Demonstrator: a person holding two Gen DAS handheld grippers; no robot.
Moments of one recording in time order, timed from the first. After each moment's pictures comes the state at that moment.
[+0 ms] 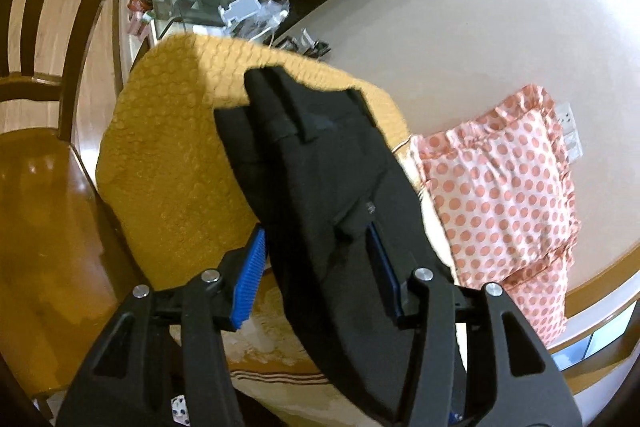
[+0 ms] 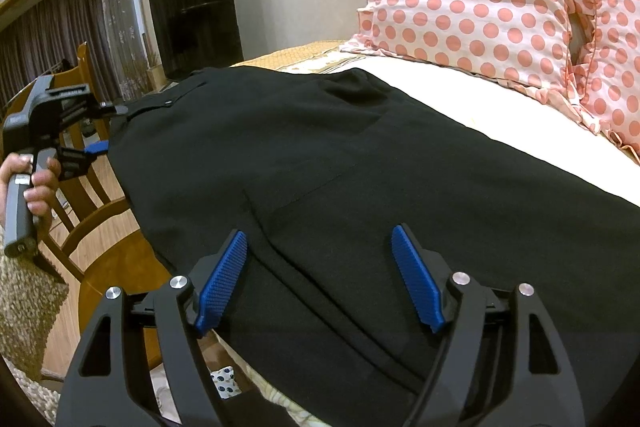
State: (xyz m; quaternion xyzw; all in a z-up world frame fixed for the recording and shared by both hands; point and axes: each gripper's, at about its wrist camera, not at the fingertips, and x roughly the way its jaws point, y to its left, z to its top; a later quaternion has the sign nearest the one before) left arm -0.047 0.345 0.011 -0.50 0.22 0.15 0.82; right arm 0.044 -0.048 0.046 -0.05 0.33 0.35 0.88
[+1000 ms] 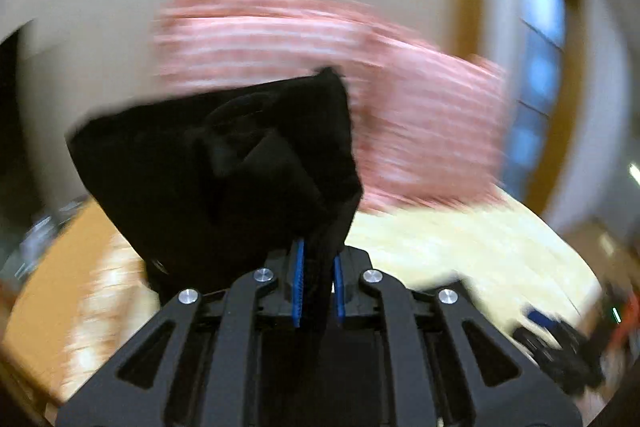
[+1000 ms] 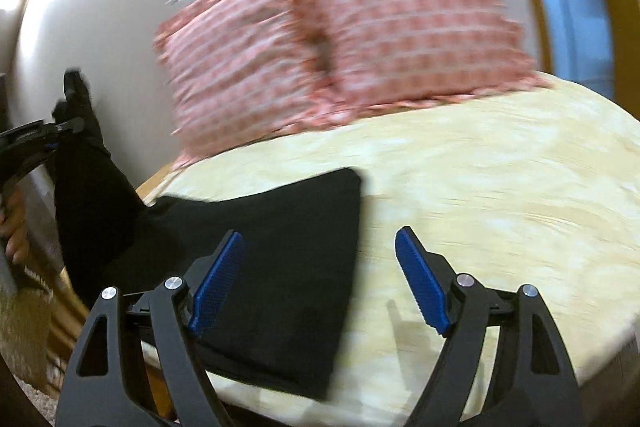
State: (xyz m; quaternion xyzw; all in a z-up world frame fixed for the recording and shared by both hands) left arm 0.068 -0.010 0.185 -0.01 0.22 -0.14 0.96; right arm -0.001 -0.314 0.063 0.18 0.25 0.08 0.95
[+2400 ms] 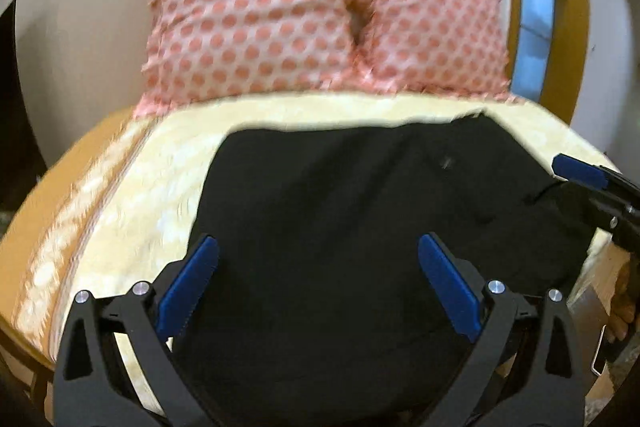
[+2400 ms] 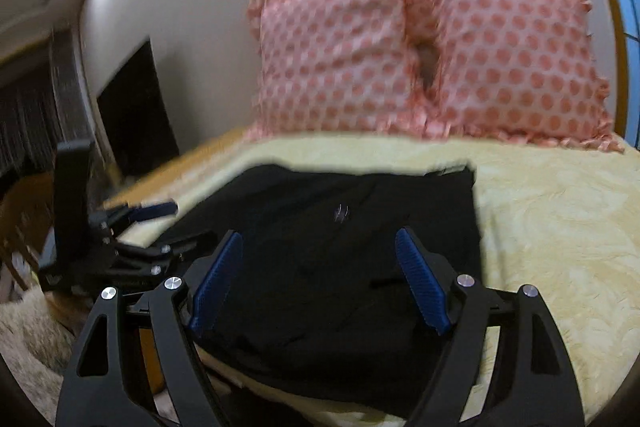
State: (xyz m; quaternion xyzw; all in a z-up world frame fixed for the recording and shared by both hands) left arm 0.047 -0.010 0.056 0.04 0.32 -0.08 0.94; right arm 0.020 -0.221 0.071 0.06 0.28 0.22 0.93
